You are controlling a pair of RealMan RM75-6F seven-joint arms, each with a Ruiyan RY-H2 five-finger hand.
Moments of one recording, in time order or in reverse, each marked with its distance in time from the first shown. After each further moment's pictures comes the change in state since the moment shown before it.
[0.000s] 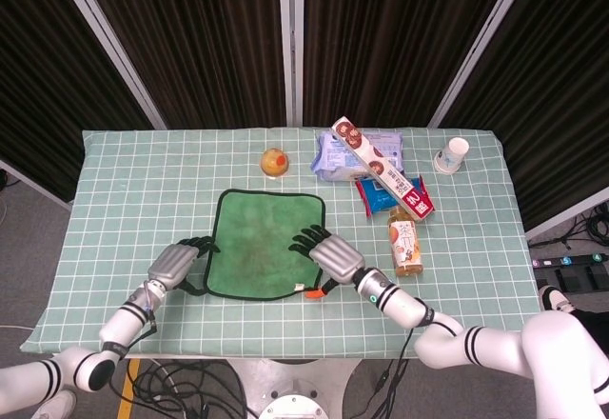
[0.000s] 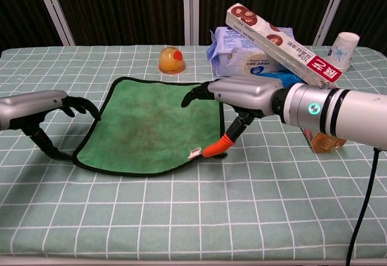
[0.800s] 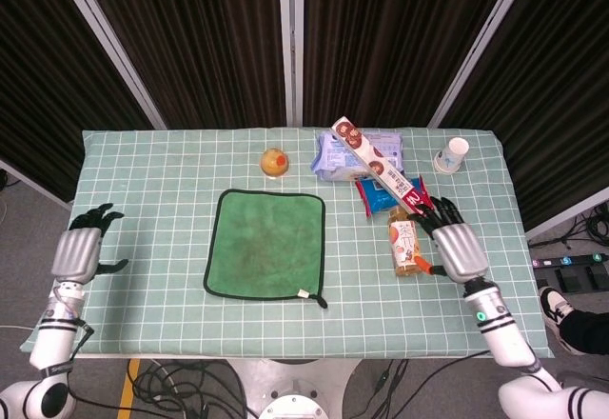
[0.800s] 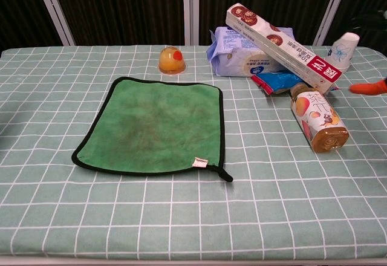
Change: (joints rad) left arm 0.240 0.138 -0.043 -0.016 -0.046 0.441 0.120; right arm -0.410 0.370 -0.026 -0.285 0.039 0.503 -0.057
